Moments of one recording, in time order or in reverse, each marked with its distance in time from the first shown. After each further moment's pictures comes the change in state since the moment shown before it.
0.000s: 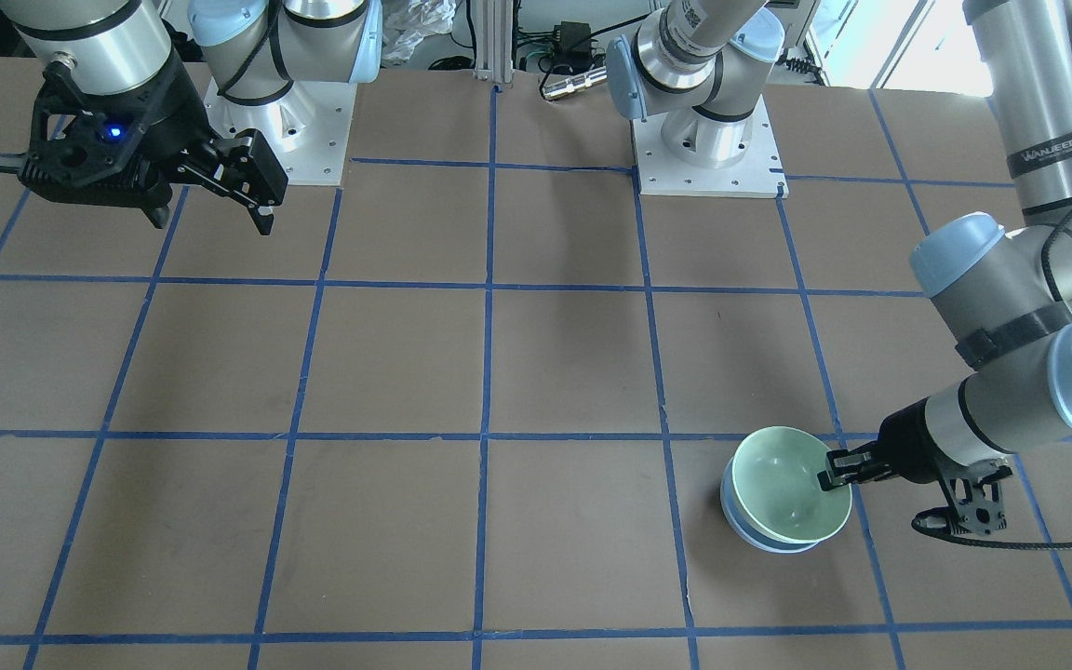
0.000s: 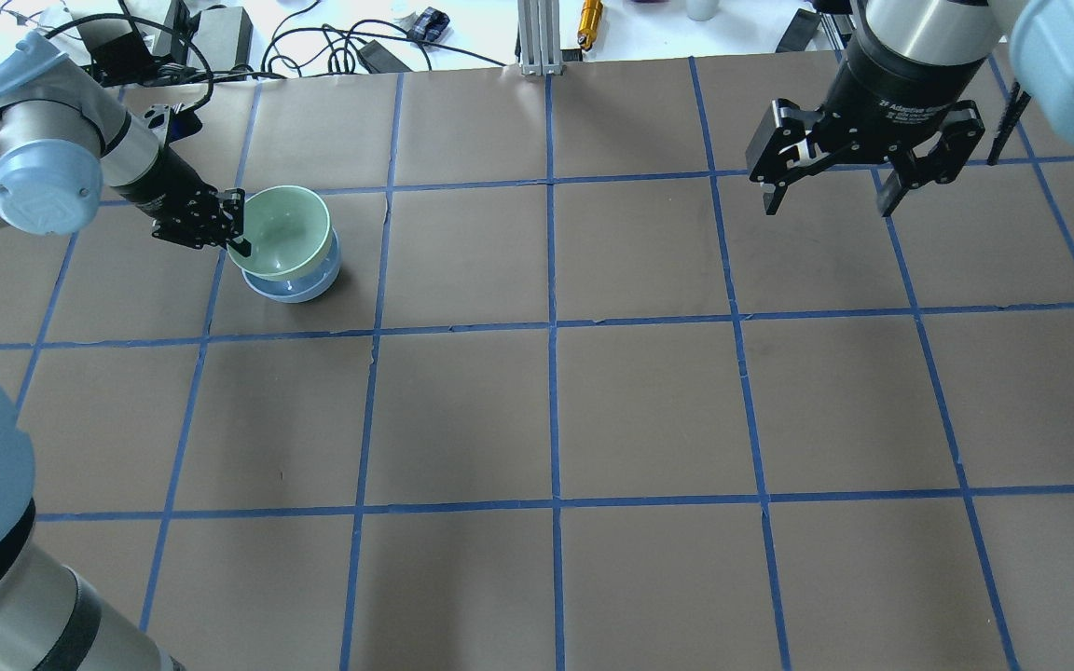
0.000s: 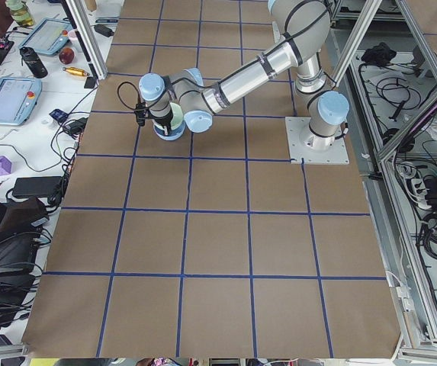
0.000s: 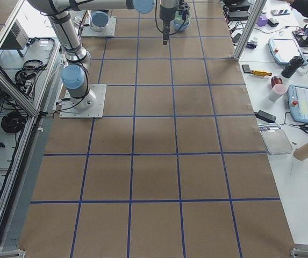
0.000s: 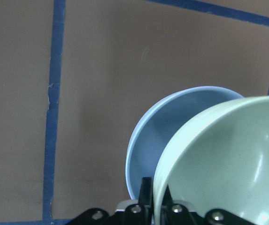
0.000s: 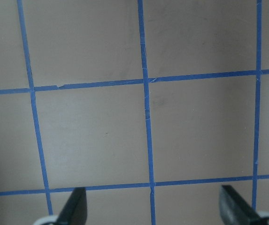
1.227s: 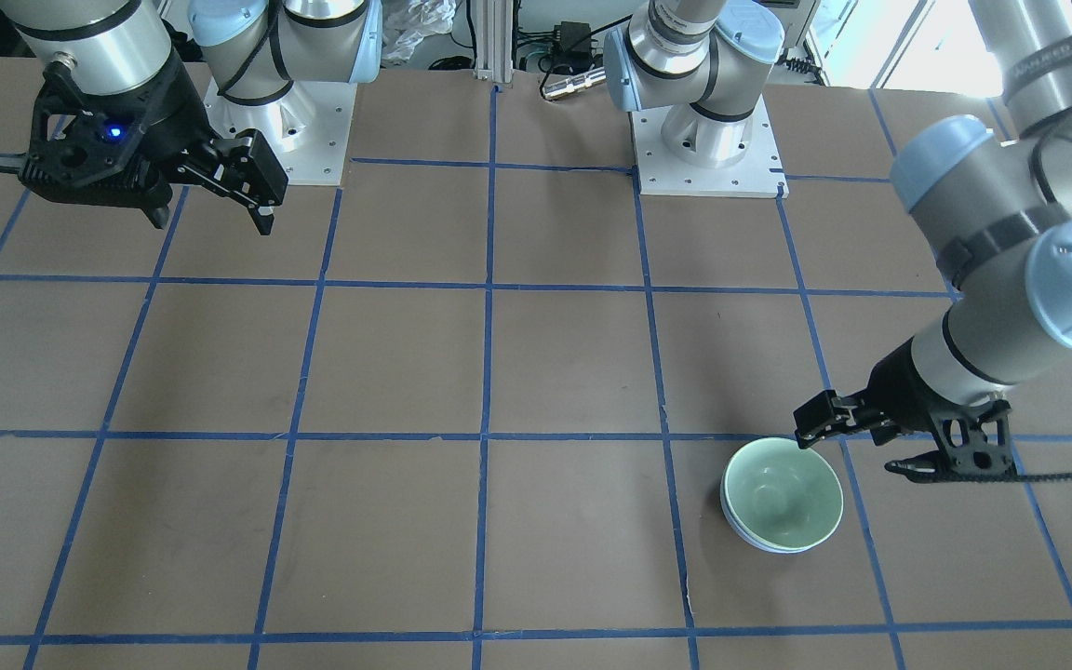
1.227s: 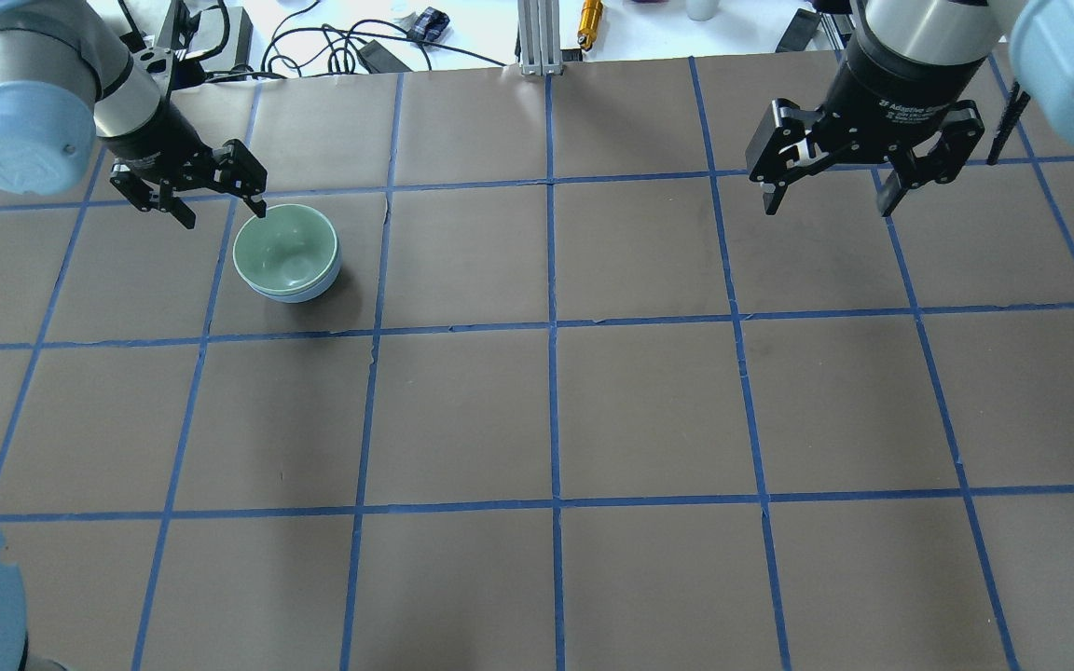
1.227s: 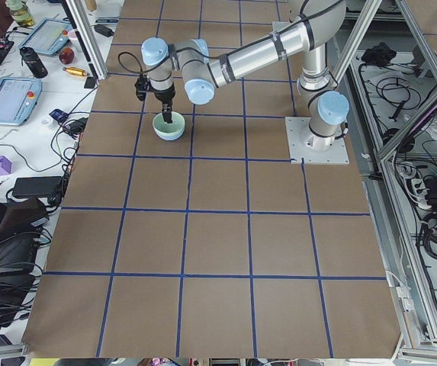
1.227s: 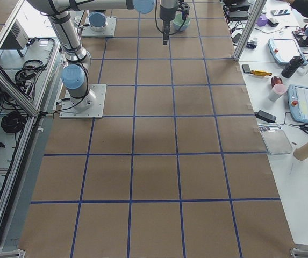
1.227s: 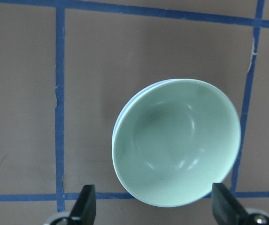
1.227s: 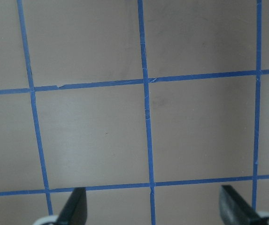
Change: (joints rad) left arm -0.119 0.182 0.035 -0.139 0.137 -0.079; right arm 0.000 0.000 0.000 -0.001 0.000 0.000
